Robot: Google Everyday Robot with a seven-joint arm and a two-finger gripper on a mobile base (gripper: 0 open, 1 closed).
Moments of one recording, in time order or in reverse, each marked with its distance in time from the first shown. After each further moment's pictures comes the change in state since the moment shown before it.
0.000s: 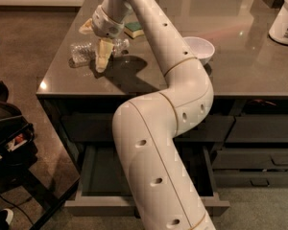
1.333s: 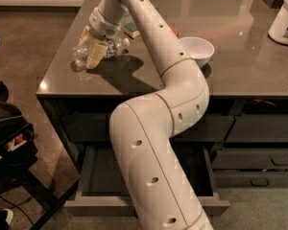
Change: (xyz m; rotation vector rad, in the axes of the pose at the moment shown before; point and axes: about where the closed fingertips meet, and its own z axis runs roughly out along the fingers) arm -0.002 -0.002 0.014 -0.017 0.002 -0.022
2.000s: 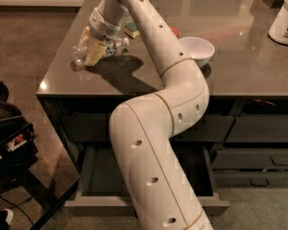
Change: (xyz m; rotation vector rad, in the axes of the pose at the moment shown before) arm 0.000 0.000 0.000 0.000 0.000 0.000
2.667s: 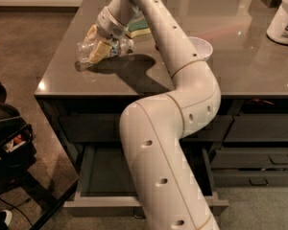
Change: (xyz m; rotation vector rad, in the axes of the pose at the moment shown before) arm 0.003 0.005 -0.019 0.034 -0.097 0.064
